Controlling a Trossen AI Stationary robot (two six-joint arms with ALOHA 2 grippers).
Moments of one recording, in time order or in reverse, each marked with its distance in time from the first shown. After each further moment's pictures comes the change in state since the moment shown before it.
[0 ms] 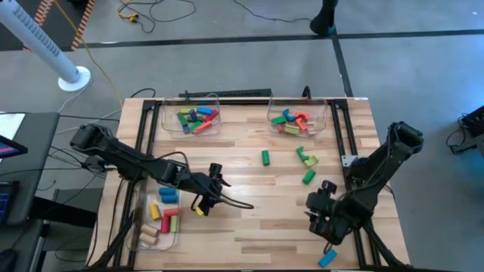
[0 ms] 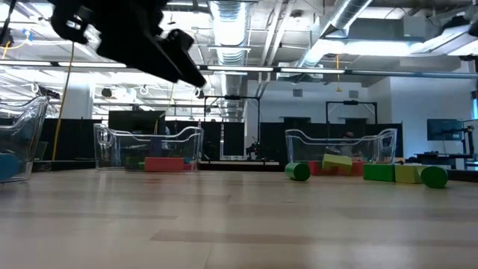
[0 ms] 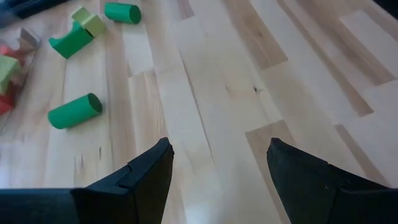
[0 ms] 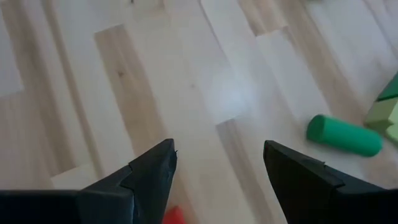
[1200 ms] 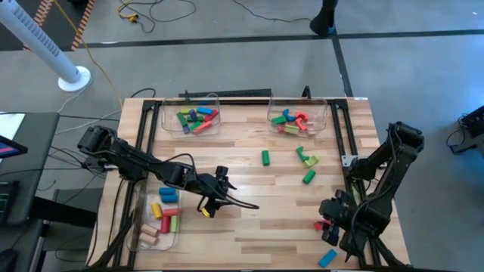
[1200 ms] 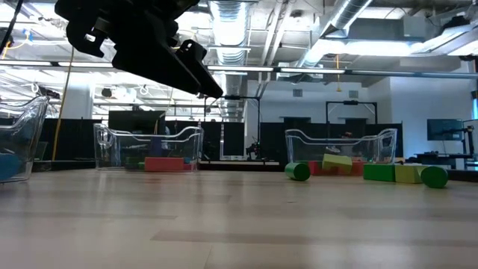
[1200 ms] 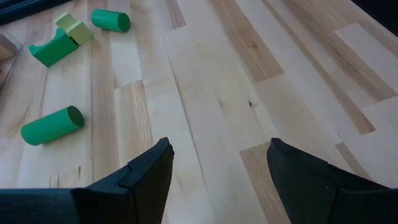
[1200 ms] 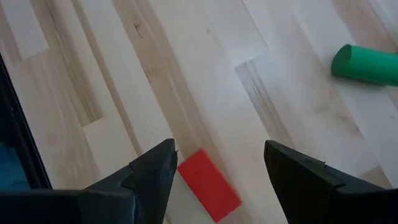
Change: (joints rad) left arm 0.016 0.093 0.000 0.134 0.052 -0.003; right arm 0.183 0.000 0.000 -0.054 -0.068 0.278
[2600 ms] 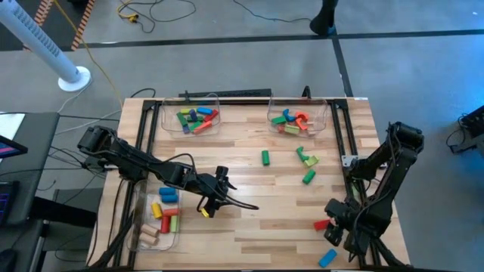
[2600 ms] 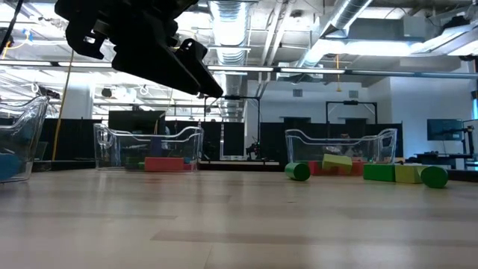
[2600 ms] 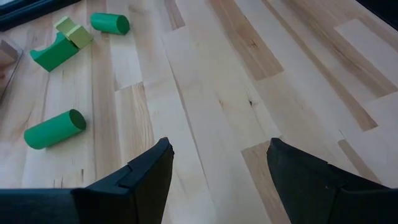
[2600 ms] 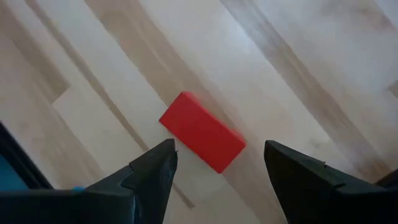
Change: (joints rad) left arm 0.000 0.000 0.000 0.000 0.000 0.027; right arm 0.067 0.000 -0.116 0.093 -0.158 0.319
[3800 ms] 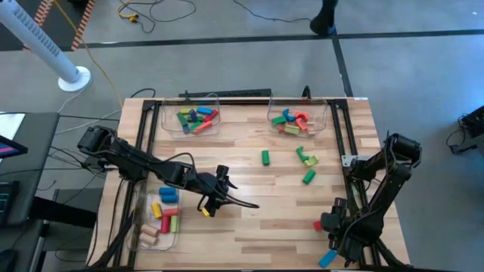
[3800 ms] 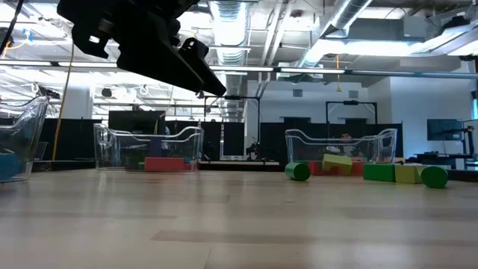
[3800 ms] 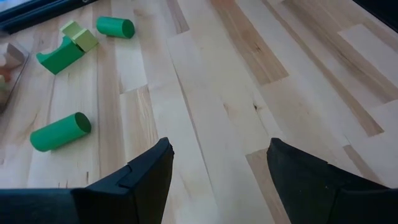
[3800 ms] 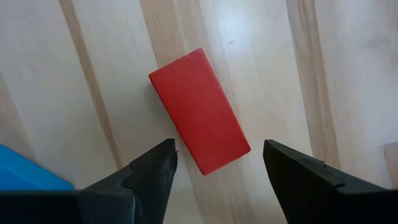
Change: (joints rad) left arm 0.009 0.000 0.000 0.016 0.000 0.003; right arm -0.004 0.162 0.002 0.041 -0.057 -0.448
